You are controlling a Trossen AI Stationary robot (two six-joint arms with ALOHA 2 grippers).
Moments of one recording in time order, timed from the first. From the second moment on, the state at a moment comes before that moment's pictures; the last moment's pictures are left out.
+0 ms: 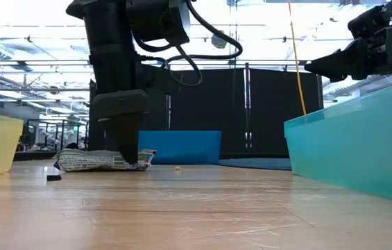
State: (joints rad) left arm -0.24 1.94 1.27 -0.80 -0.28 -0.51; right arm -0.20 0.19 0.08 0.08 -0.08 -0.14
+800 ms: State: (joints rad) left arm -0.28 1.87 1.37 -0.98 -0.34 -0.50; right arm -0.20 0.19 0.08 0.08 -0.08 -0.14
